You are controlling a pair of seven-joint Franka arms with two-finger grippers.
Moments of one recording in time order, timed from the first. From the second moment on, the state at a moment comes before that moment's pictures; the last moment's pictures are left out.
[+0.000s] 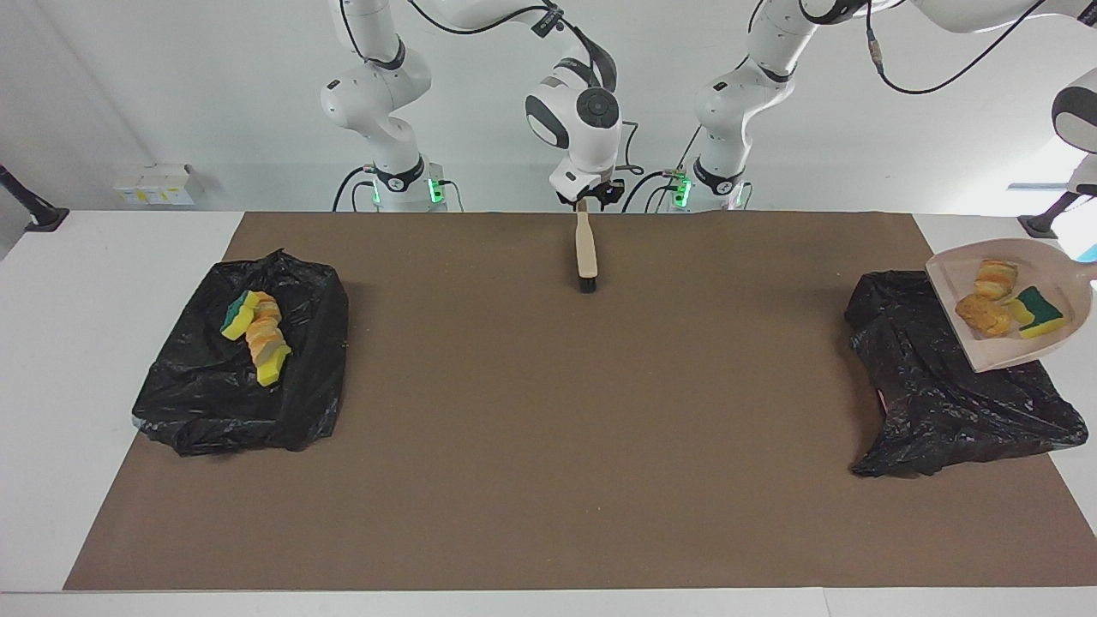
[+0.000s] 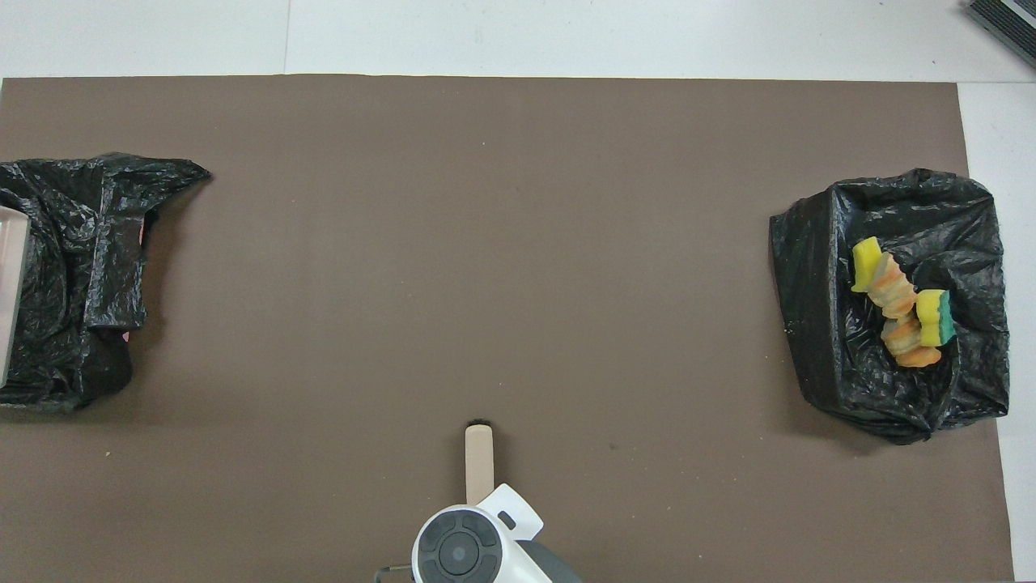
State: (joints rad) left arm 0.50 0.21 -0.09 -1.56 0.63 2.03 1.86; right arm 0.73 0.09 0.25 -2.18 0.32 2.10 0.83
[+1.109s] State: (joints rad) left arm 0.22 0.09 -0.11 -1.74 1.23 1.69 1.26; right arm 0.08 -0.06 0.23 -1.83 0.19 1.87 0.33
